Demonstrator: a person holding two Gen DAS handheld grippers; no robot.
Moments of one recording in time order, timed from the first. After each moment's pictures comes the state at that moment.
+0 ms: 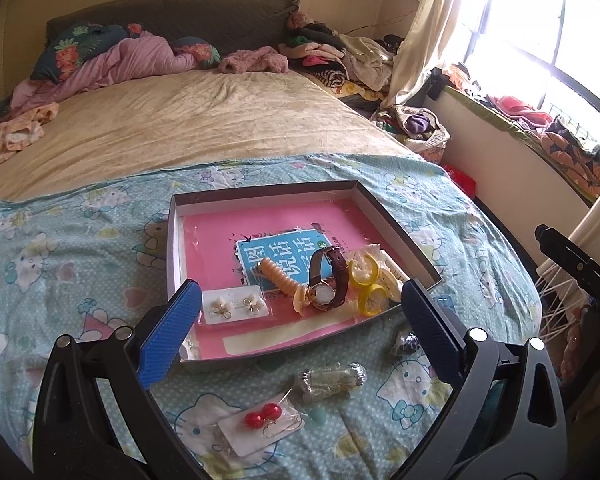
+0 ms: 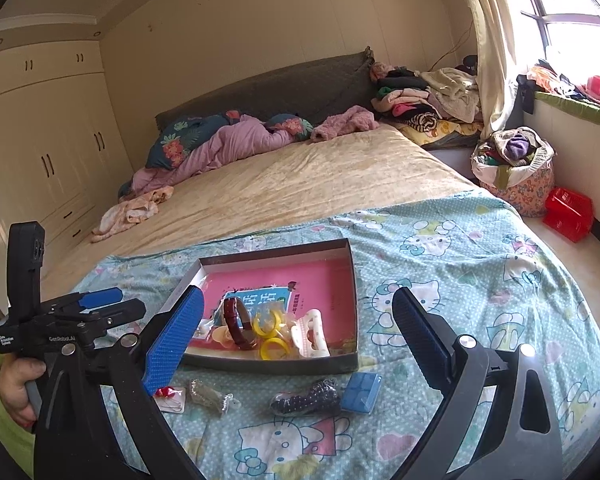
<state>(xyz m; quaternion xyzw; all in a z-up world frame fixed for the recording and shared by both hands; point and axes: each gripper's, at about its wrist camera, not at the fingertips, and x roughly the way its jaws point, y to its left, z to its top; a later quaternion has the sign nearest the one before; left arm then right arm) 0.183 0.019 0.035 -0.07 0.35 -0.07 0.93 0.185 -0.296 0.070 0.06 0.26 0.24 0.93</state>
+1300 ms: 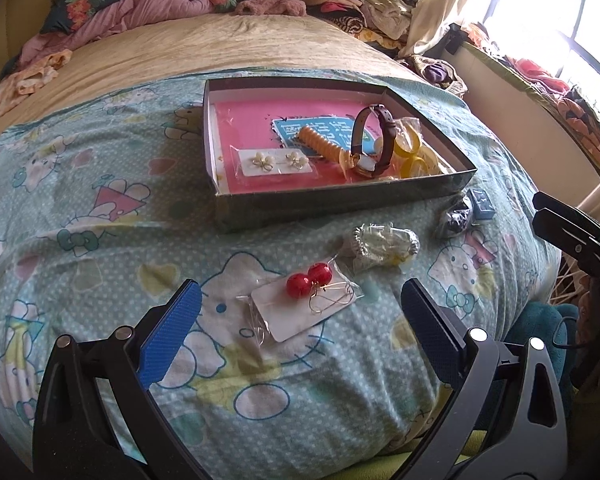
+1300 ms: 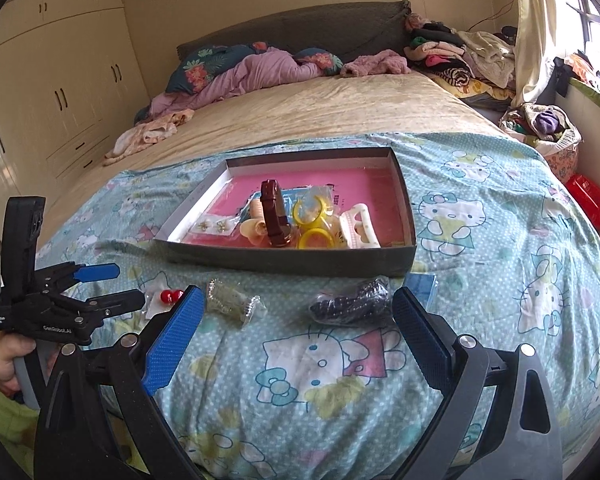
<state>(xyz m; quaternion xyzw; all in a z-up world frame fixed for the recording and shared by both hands) 0.125 0.041 -0.044 -0.07 0.44 -0.05 0.89 0.154 -0.245 0.000 -0.01 0.37 0.28 0.89</state>
